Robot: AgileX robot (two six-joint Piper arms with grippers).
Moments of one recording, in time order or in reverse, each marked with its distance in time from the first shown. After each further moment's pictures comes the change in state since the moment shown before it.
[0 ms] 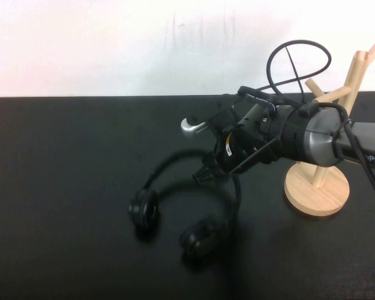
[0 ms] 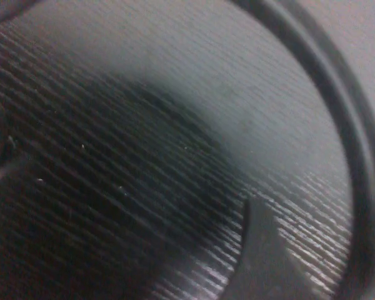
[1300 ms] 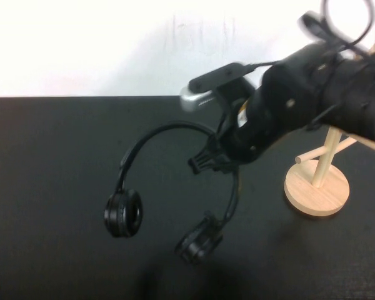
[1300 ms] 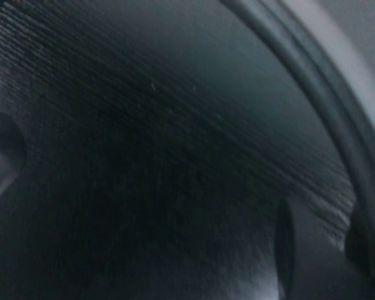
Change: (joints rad) right arm 0.024 -0.259 0.001 0.286 0.252 -0.167; left arm 0.000 0.000 0.000 0.000 0.000 0.000
